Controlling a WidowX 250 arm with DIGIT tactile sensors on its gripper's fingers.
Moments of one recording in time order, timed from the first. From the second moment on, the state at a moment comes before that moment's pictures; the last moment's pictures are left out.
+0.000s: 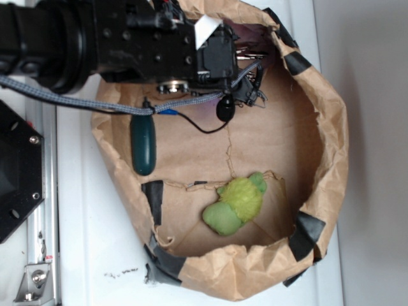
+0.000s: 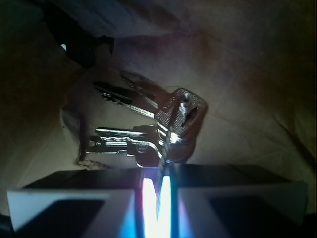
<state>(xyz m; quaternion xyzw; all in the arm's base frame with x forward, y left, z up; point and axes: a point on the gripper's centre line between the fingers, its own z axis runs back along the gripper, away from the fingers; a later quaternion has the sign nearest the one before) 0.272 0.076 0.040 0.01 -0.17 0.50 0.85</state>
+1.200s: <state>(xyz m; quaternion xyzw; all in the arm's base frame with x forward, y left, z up) 0.260 0.037 0.177 -0.08 -0.15 0.42 0.89</state>
